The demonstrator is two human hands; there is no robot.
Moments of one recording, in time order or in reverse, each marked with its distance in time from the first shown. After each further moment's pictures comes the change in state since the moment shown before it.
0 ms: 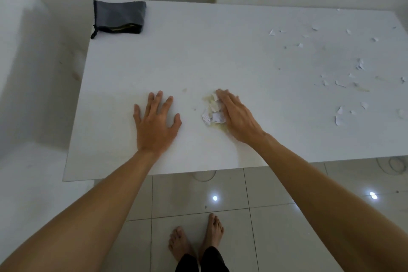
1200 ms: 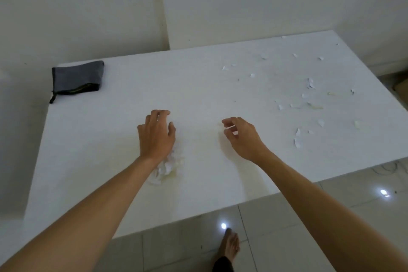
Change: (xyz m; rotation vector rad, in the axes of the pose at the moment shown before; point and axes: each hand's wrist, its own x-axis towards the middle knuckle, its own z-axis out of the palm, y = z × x) left_hand 0.101 0.132 -0.009 -0.120 -0.036 0.103; right_hand -0.015 0.093 -0.091 0.202 0.199 0.292
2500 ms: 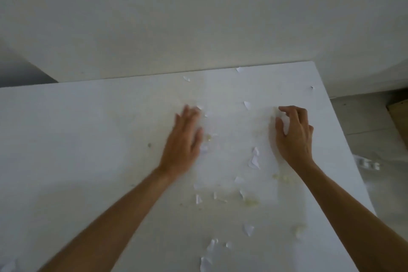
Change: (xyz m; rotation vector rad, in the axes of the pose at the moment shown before) left_hand 0.221 0.295 0.211 -0.367 -0.077 0.219; right_hand 0.225 0.310 -0.275 -0.281 0.312 0.129
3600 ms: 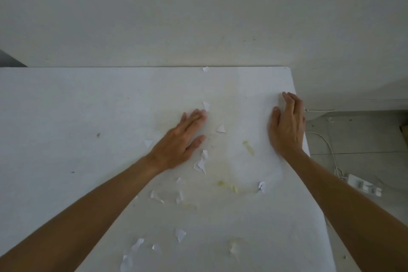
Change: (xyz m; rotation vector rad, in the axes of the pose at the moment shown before) left_hand 0.034 0.075 0.082 0.110 -0.234 0.145; right_hand 0.081 0.112 -0.016 0.040 0.049 -0.070
